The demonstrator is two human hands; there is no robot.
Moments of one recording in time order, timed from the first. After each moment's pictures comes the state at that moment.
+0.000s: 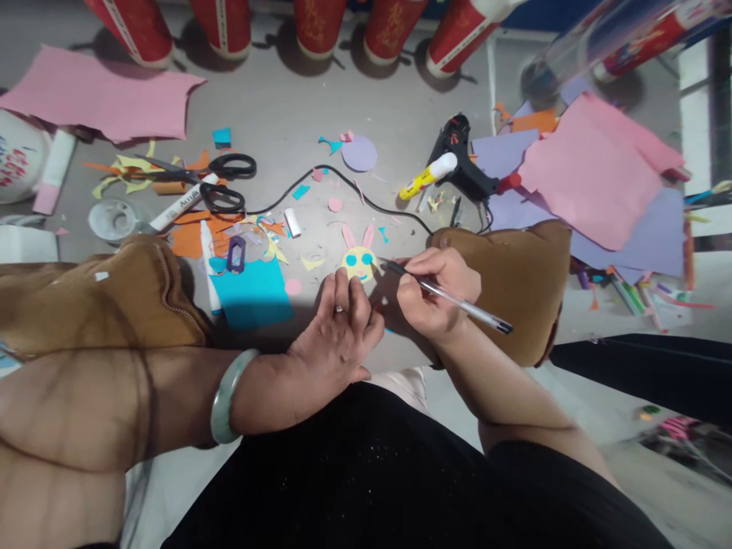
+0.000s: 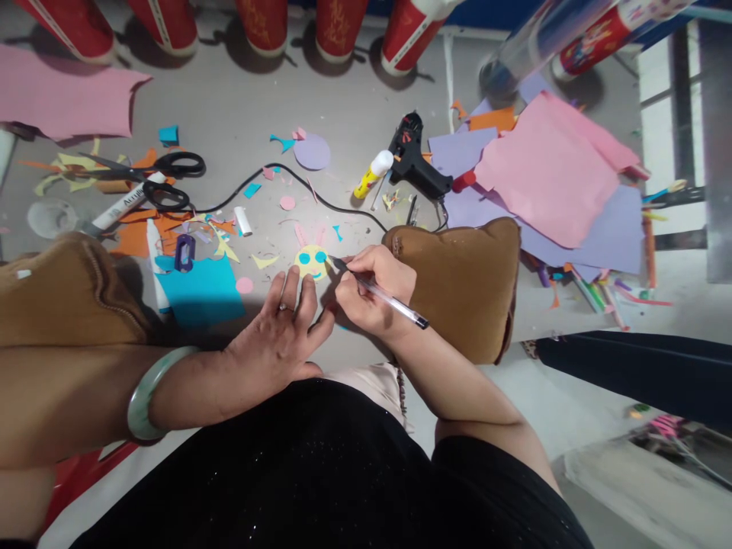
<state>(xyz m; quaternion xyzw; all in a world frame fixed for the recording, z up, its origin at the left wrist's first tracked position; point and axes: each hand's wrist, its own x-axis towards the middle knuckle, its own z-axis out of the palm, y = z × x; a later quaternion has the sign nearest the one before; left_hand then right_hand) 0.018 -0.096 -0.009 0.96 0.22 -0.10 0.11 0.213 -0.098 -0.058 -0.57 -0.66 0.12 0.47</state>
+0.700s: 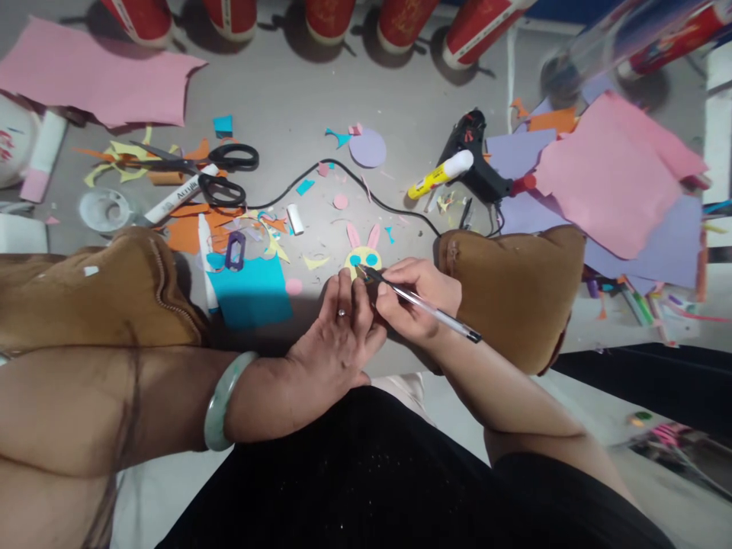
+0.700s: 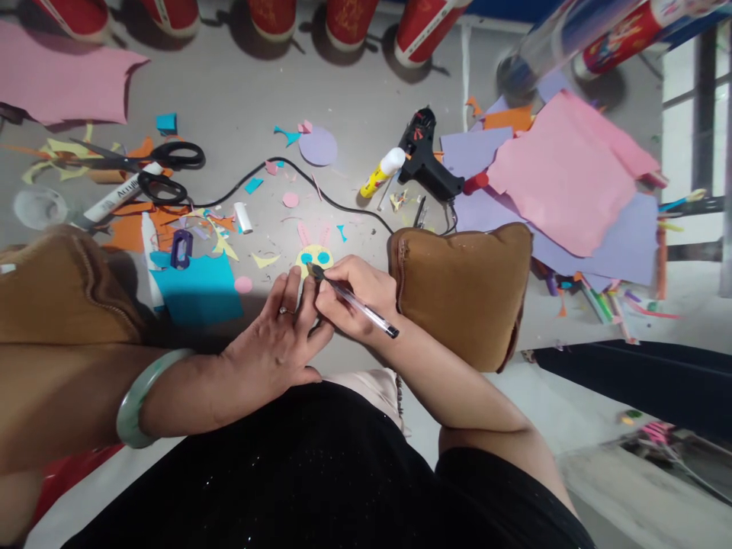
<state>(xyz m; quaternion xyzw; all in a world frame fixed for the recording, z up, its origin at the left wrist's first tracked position) 0.017 -0.099 -0.017 0.97 0.23 -0.08 0.10 0.197 -0.097 -0.046 -0.54 -0.74 0.12 0.39</state>
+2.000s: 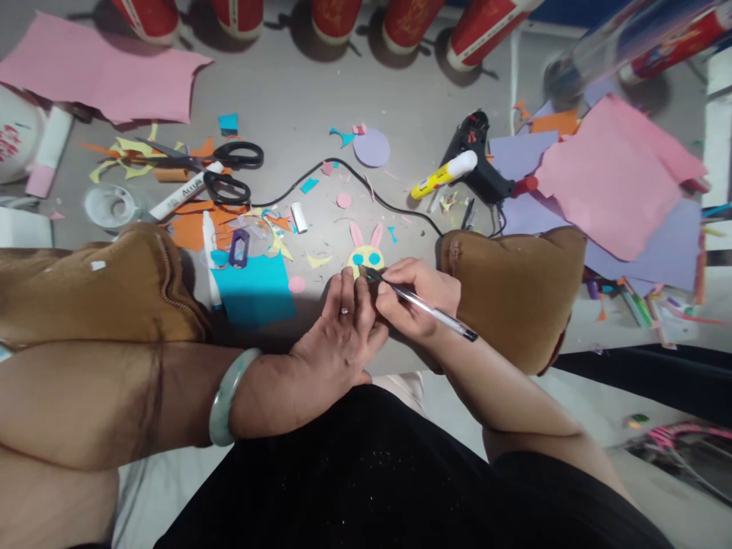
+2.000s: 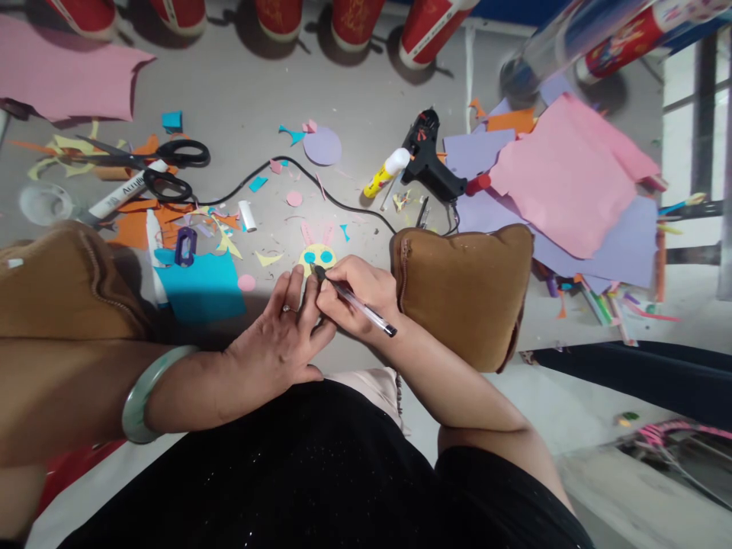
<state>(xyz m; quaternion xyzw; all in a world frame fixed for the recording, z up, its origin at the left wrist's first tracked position) 0.019 -0.096 -0.014 0.96 0.23 -0.09 0.13 0.198 -0.096 -0.048 -0.53 -0.75 0.11 0.37</state>
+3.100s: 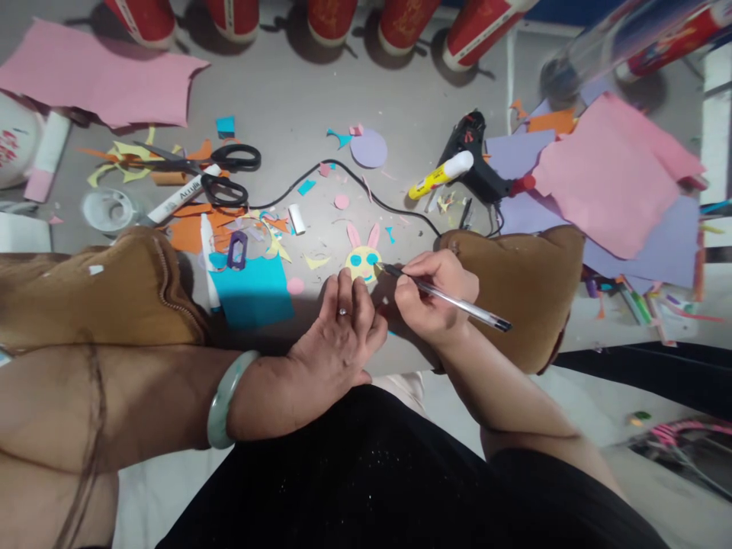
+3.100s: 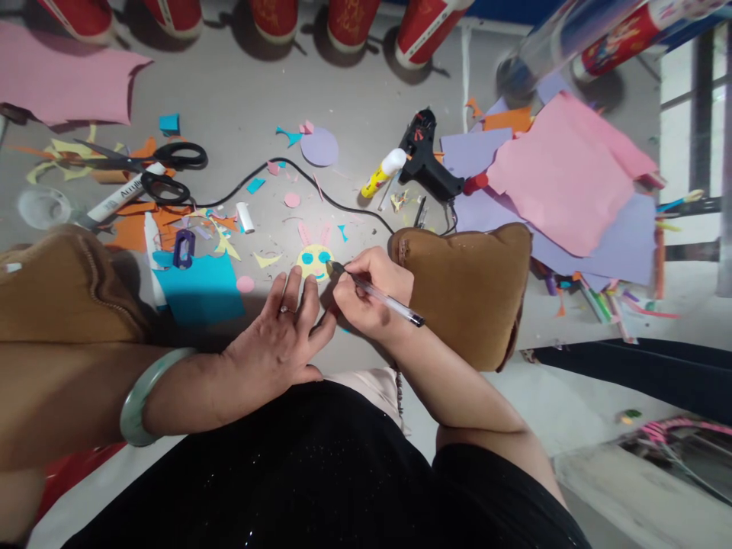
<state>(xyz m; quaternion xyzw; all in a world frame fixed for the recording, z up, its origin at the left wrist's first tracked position) 0.015 -0.098 -0.013 0.96 0.23 -0.08 0.12 0.208 -0.096 -0.055 -0.59 -0.68 0.10 0.41</state>
